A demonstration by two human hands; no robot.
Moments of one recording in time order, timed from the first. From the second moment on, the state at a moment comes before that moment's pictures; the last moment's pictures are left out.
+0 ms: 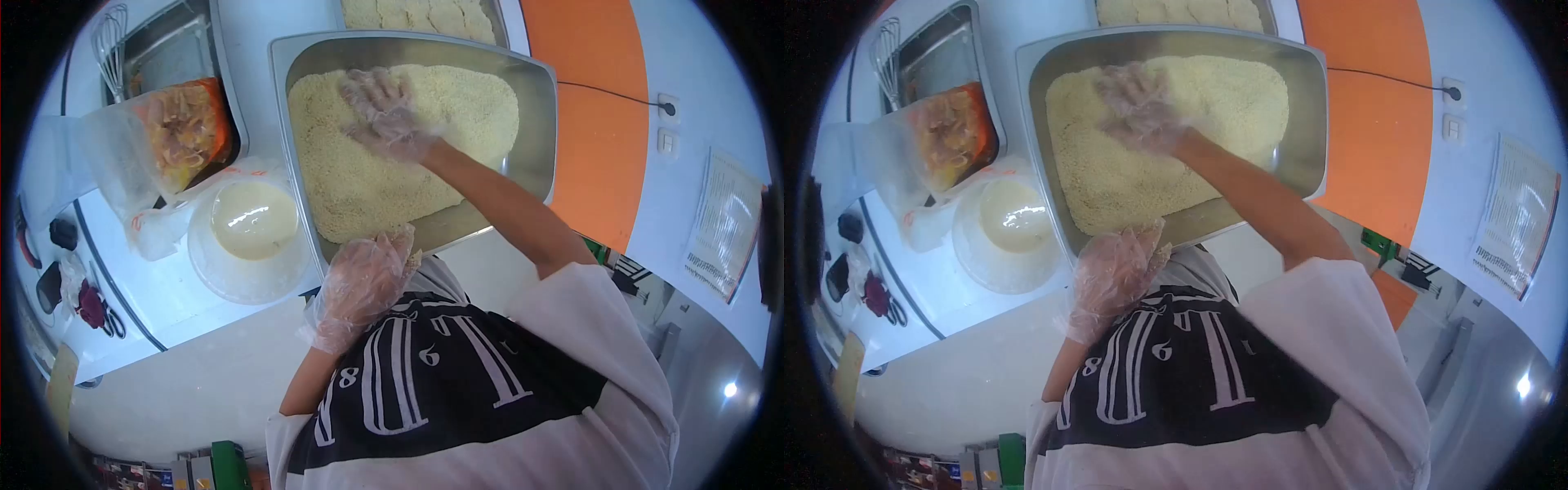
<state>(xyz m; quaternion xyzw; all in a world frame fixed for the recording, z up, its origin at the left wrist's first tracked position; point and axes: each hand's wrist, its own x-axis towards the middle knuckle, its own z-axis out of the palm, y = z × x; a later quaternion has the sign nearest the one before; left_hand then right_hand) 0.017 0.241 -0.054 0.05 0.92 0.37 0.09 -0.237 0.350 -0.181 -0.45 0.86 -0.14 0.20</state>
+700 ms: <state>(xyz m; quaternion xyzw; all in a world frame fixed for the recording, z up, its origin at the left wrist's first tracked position) 0.027 0.245 -0.071 0.05 0.93 0.36 -0.03 -0.174 0.363 -0.168 -0.49 0.86 -0.08 0.08</state>
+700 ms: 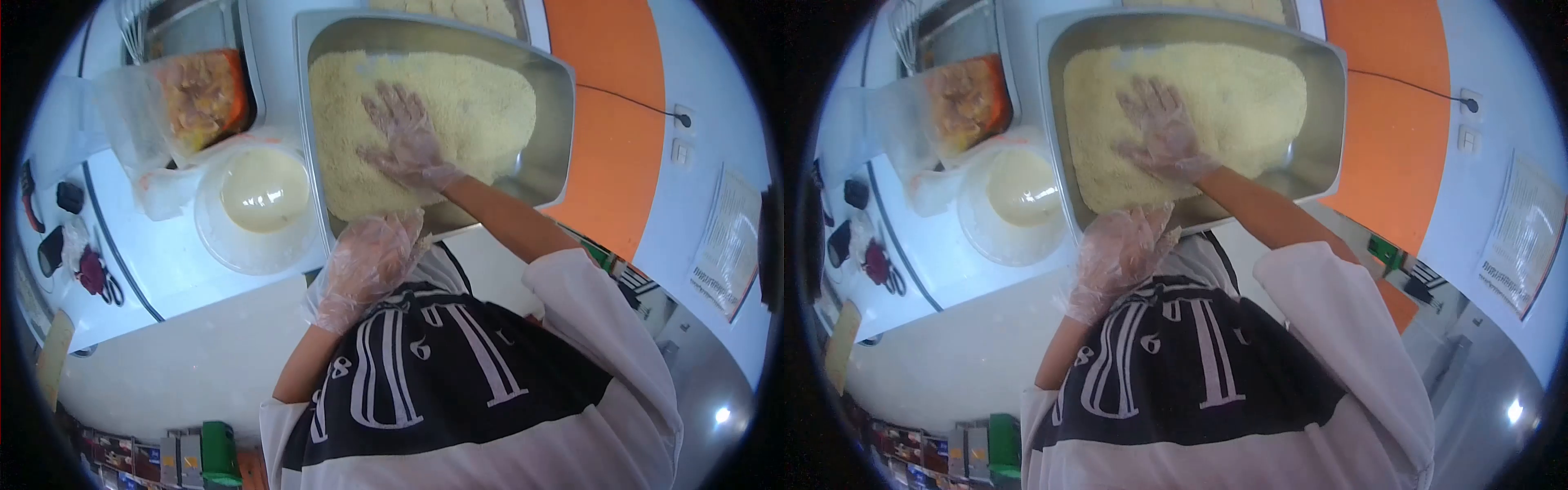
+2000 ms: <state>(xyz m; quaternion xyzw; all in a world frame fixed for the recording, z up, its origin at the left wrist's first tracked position) 0.018 0.270 -0.049 -0.05 0.97 0.25 -0.02 -0.283 0.369 -0.124 -0.52 0.70 -0.01 0.49</state>
